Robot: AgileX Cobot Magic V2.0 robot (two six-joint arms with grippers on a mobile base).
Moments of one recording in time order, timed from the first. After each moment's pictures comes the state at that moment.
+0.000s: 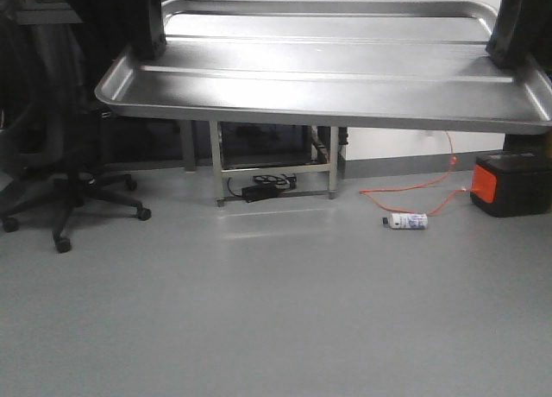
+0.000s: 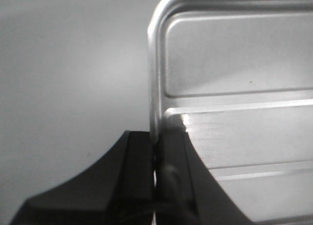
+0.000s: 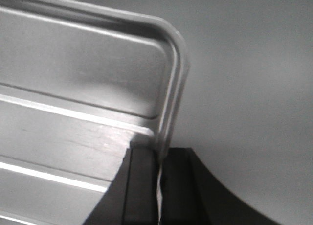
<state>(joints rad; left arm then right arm) -0.81 1.55 -1.51 0.17 1.22 -0.64 0.45 1.32 -1.21 -0.04 1.10 0.39</state>
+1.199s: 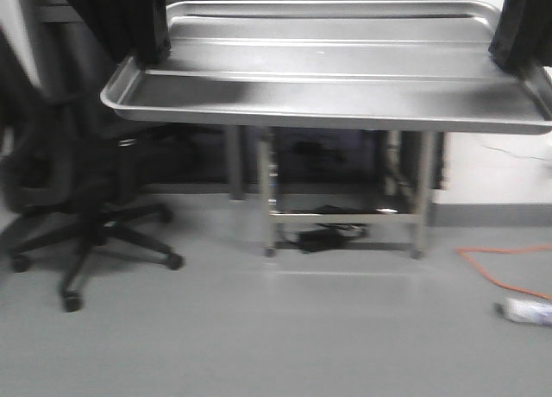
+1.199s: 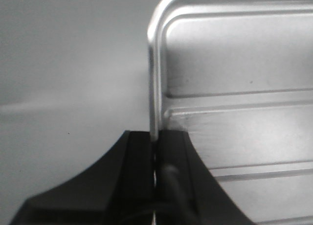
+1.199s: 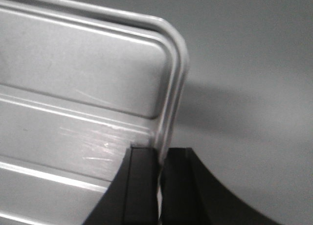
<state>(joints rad) -0.81 1.56 -1.51 0.17 1.22 -0.64 0.45 1.32 -1.21 -0.04 1.11 0.39</state>
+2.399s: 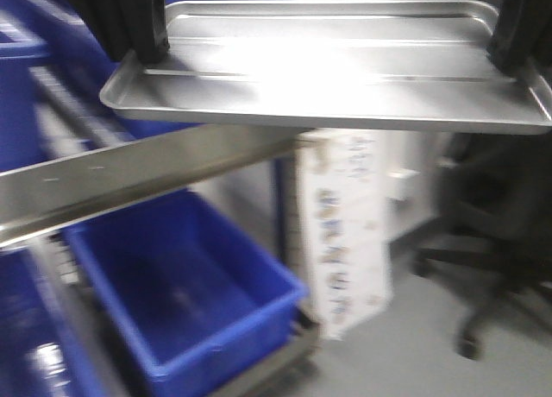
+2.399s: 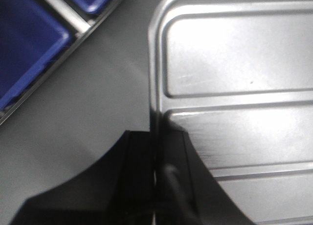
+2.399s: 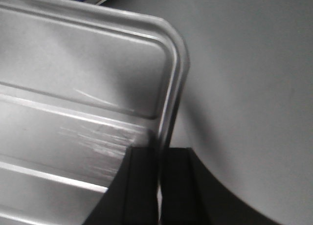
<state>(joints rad) -0.81 1.56 -1.51 0.17 1.22 -0.64 0.45 1.32 -1.21 -0.04 1.10 0.39</state>
